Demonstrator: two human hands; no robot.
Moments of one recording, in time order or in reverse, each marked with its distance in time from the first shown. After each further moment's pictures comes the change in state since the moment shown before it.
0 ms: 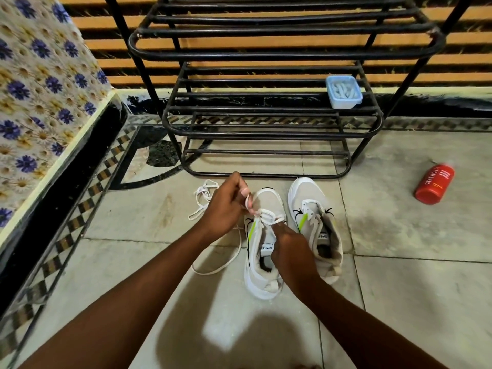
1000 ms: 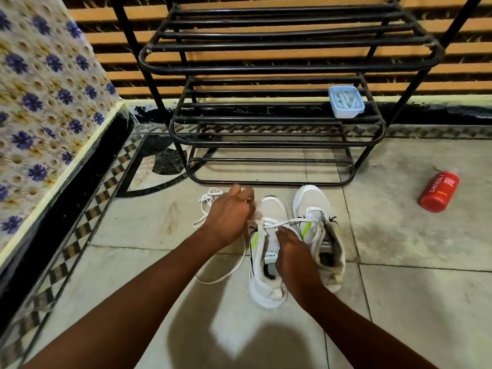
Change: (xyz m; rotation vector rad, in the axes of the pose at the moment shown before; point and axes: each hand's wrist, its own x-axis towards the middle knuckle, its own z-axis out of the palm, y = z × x) left_hand 0.014 -0.009 -0.005 1.368 -0.210 0.319; right_hand 0.002 0.013 0.021 0.013 -0.012 0.024
